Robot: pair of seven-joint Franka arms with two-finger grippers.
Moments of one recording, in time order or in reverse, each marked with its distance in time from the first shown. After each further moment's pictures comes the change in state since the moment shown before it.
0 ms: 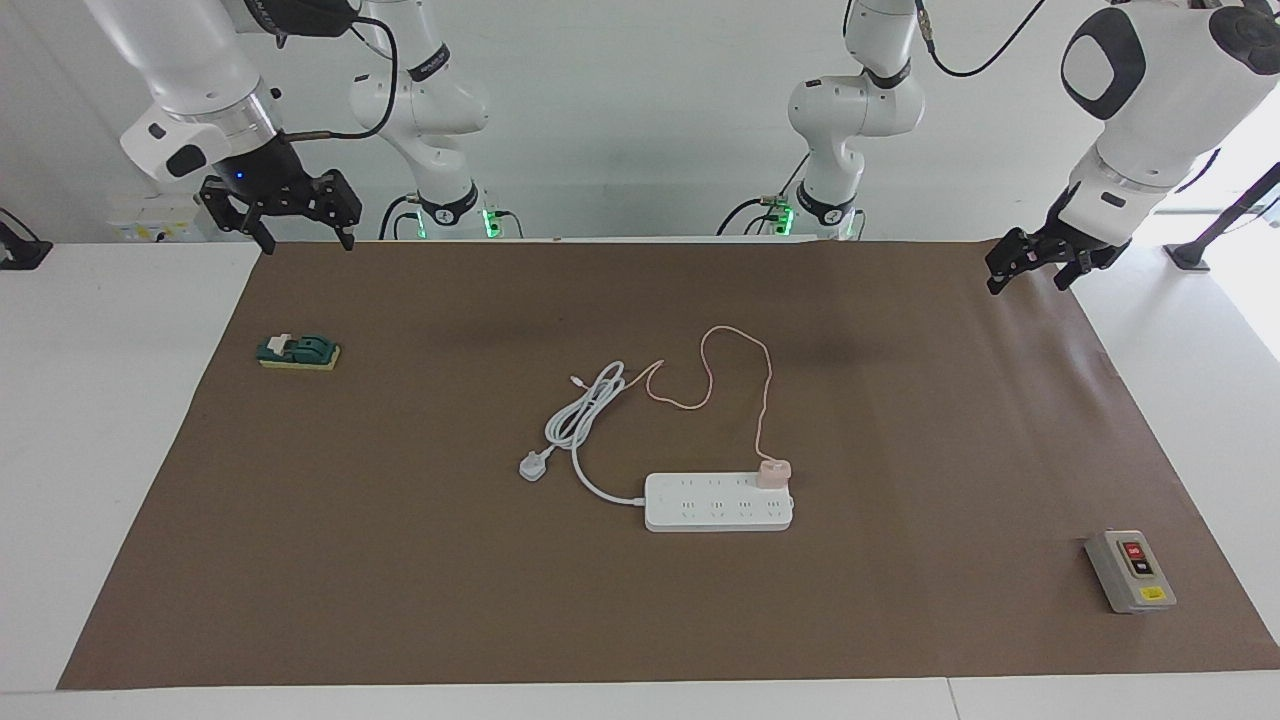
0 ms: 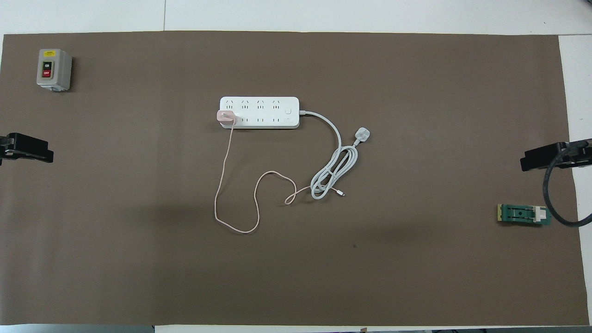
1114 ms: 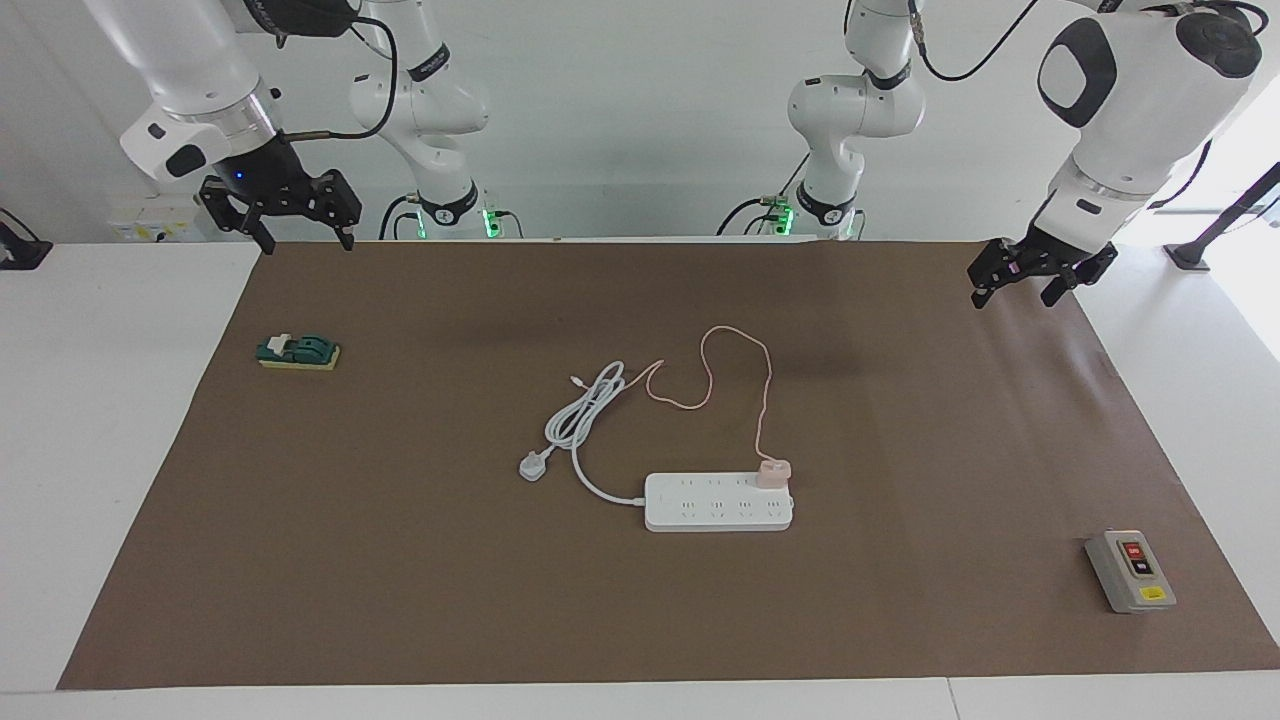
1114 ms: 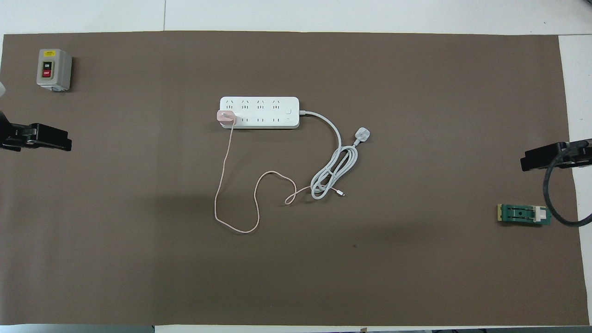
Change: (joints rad) left arm -0.058 0.014 -0.001 0.000 -0.006 0.072 -0.002; right arm 0.000 0.000 0.000 0.000 0.000 0.000 0.000
